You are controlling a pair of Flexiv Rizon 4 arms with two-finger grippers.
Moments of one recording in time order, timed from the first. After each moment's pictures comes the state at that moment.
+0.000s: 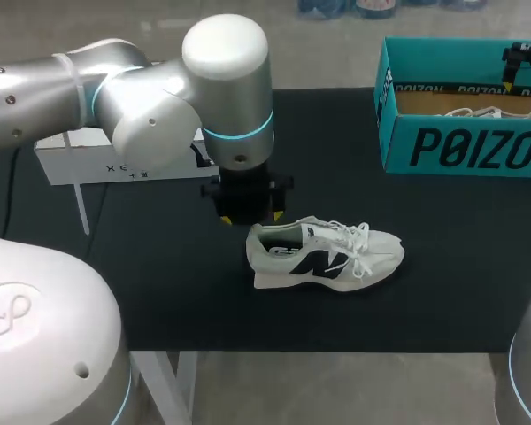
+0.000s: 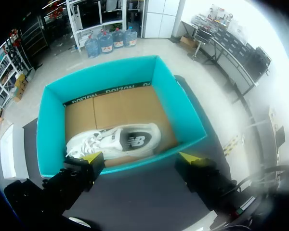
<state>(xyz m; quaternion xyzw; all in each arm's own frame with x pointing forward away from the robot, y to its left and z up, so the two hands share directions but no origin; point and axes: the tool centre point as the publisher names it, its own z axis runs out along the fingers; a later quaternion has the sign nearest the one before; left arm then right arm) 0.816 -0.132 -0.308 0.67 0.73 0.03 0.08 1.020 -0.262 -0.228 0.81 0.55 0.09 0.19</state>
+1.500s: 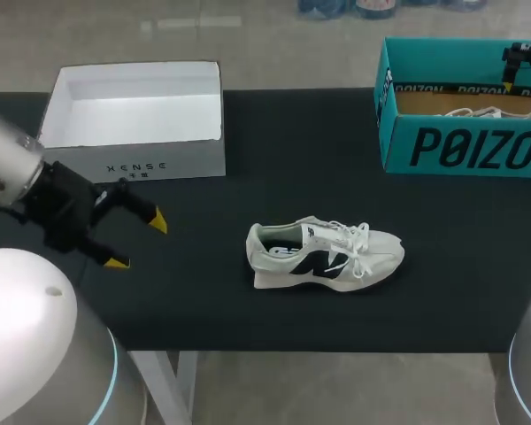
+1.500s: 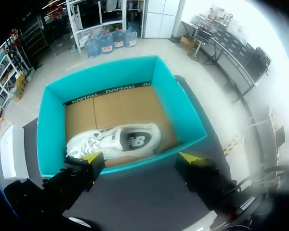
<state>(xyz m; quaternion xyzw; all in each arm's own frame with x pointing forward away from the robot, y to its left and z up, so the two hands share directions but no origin) 0.716 0.027 -0.273 0.57 0.73 -0.30 0.21 1.020 -0.262 -0.228 0.81 0.55 0.09 0.19</state>
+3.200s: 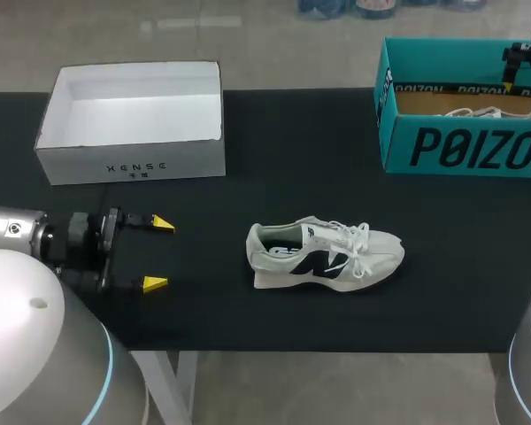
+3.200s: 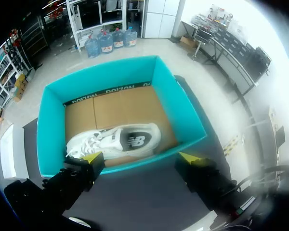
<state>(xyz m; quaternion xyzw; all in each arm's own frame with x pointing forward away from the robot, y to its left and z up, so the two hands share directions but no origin) 0.725 -0.003 -0.329 0.10 0.75 -0.65 0.07 1.020 -0.262 -0.228 0.81 0.55 0.09 0.19</state>
